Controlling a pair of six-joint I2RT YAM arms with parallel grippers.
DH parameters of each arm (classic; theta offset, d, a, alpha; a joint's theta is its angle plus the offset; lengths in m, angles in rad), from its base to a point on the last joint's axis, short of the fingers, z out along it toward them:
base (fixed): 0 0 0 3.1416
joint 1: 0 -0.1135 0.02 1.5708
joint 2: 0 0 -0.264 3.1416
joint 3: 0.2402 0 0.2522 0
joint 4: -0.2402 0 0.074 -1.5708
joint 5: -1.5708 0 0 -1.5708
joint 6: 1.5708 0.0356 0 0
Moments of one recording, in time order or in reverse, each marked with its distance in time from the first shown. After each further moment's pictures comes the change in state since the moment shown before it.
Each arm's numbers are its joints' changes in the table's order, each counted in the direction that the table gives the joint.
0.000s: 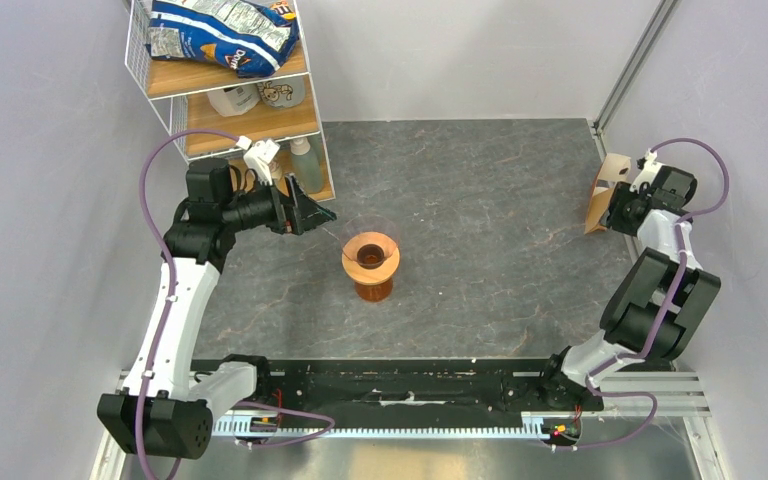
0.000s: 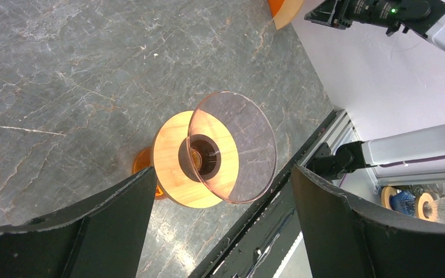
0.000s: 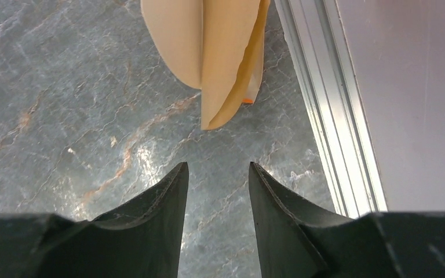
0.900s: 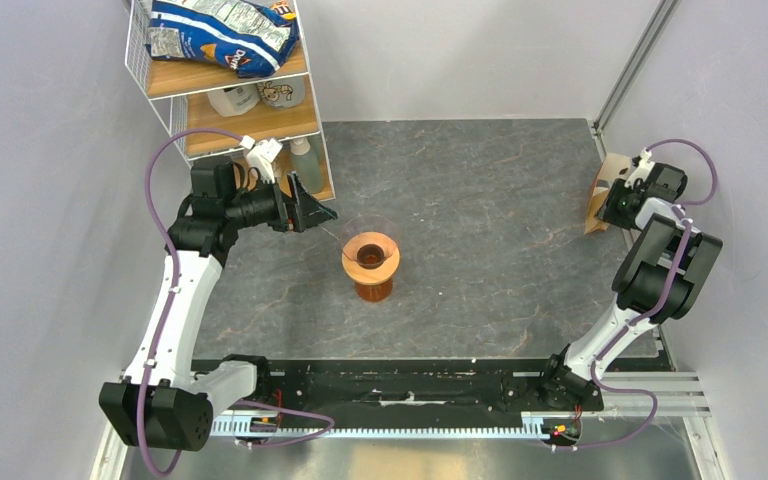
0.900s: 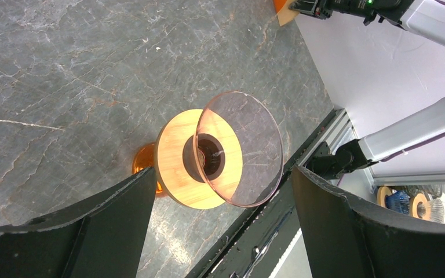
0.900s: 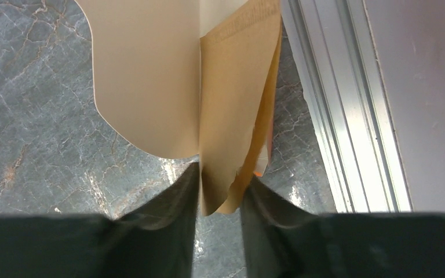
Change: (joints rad) left arm 0.000 0.042 0.002 -0.002 0.000 -0.005; right arm 0.000 0.288 0.118 0.140 0.060 0.047
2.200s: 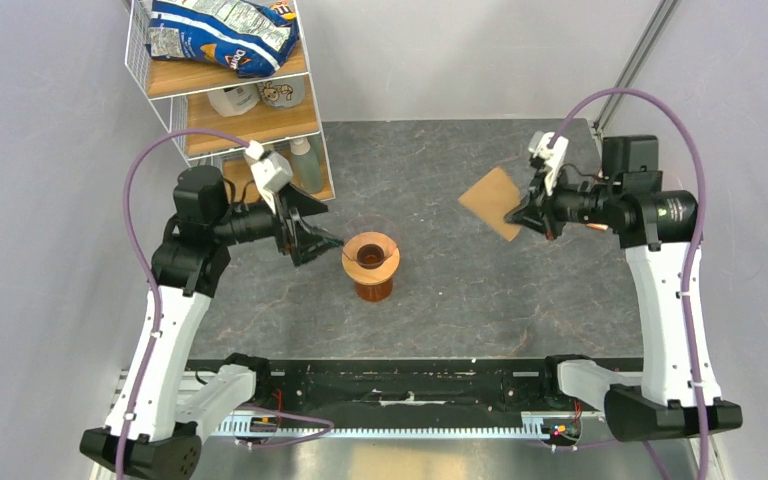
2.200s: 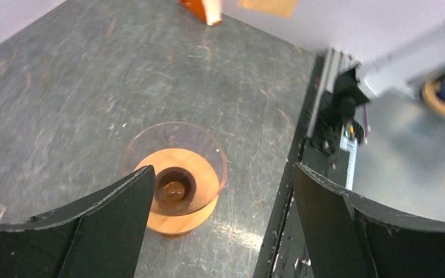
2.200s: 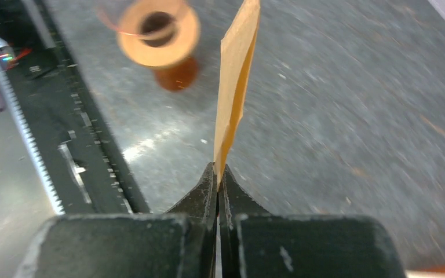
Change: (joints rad) left arm 0.077 -0.147 0.055 0.030 -0.180 0.320; right arm -0.545 -0.689 0.372 -0.988 0.560 -0.573
